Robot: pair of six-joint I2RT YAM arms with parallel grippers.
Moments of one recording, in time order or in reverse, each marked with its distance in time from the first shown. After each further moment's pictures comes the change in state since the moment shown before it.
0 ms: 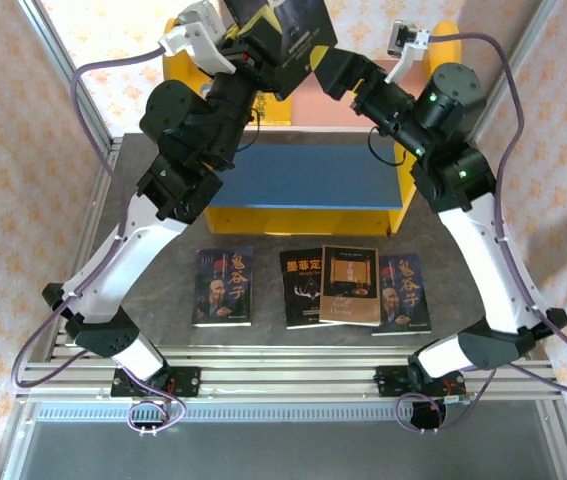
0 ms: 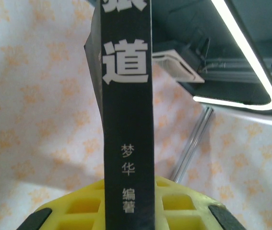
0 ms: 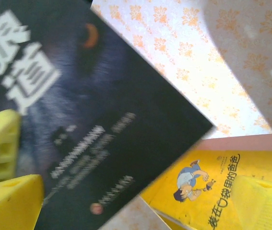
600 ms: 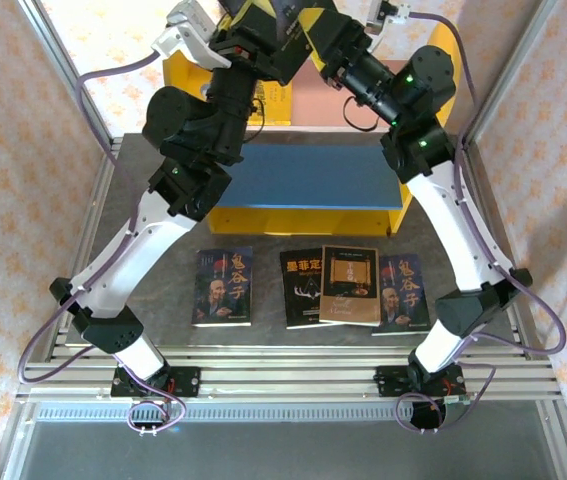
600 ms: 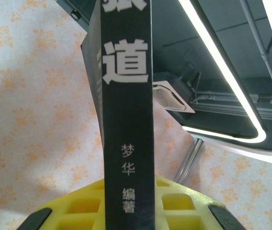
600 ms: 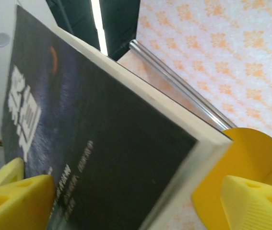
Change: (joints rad) left arm 0.001 0.020 -0.039 0.190 -0.031 -0.019; right arm -0.024 0.208 0.093 0.376 -0.189 0.365
